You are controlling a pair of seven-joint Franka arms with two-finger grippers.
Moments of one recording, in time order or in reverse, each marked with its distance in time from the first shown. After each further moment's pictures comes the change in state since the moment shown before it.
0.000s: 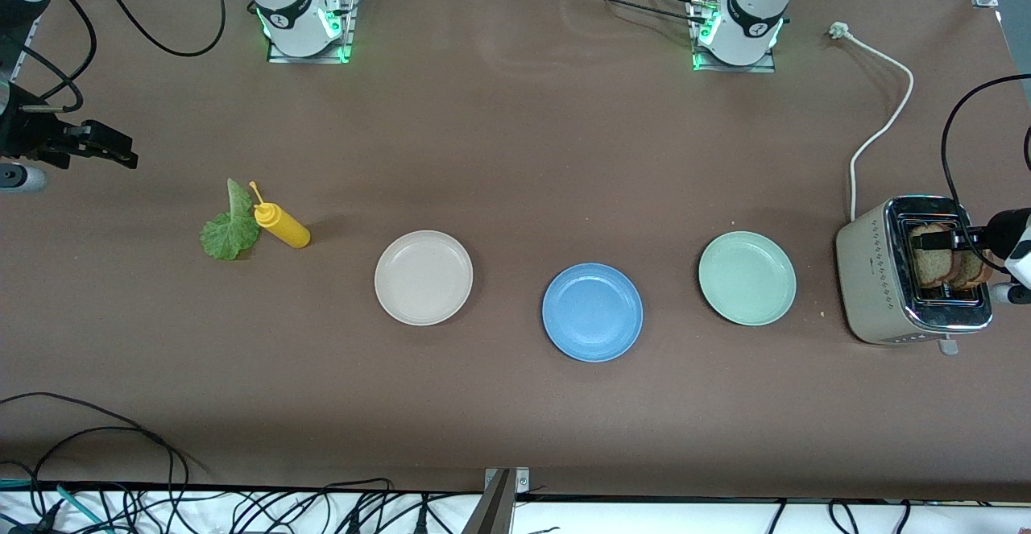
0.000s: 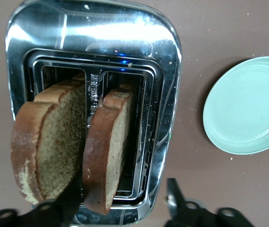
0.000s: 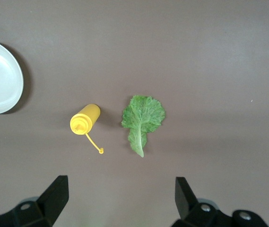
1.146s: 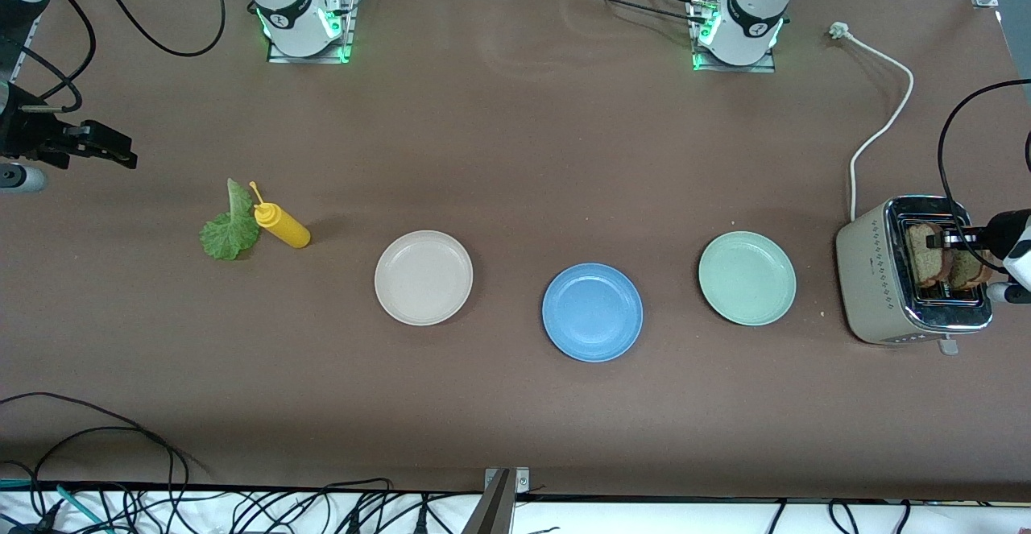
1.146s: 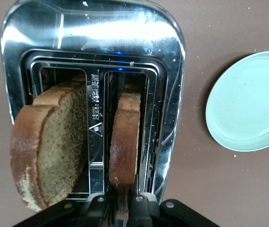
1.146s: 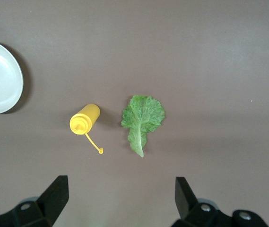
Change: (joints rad) left arm 0.009 0.010 0.000 0.000 0.000 0.003 0.036; right arm 0.000 0.000 -0.001 0.000 0.000 0.000 -0.002
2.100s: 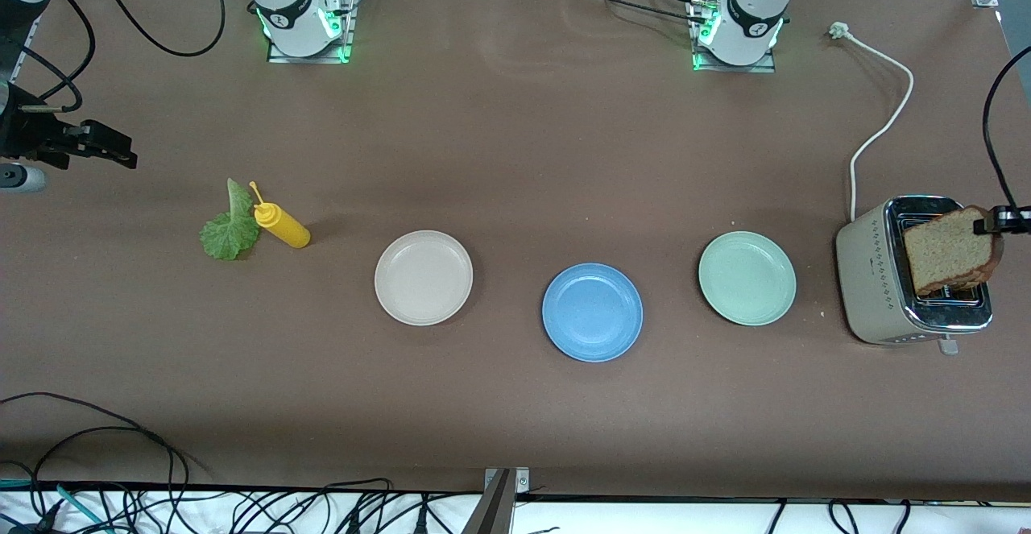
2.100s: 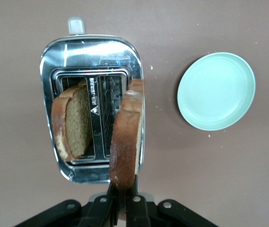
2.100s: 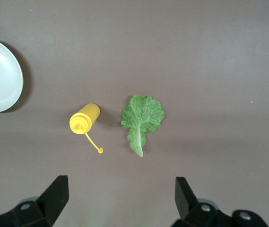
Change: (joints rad) left arm -0.006 -0.047 -0.034 0.228 0.000 -0.226 0.071; right arm 0.000 0.001 -0.001 -0.001 0.000 0.000 -0.009
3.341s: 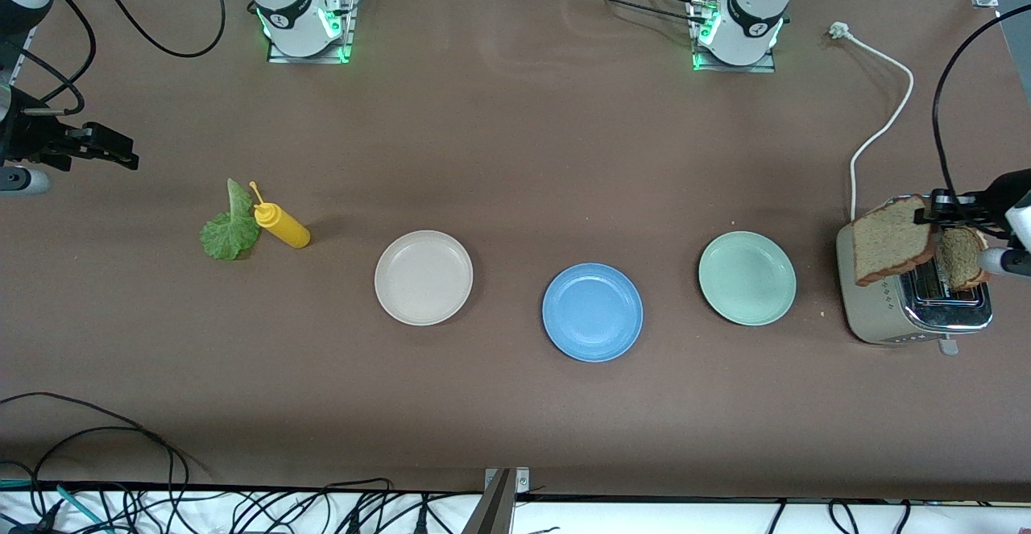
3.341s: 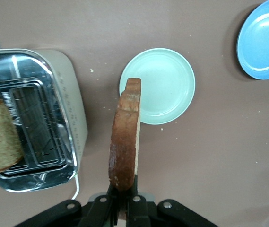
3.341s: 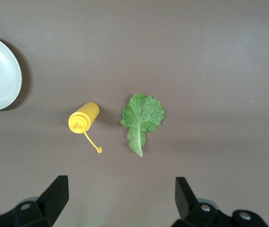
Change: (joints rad) left arm -0.109 -0.045 -0.055 -0.014 -0.063 -0.060 -0.058; right arm 0.000 0.008 -0.002 -0.001 0.000 0.000 -0.011
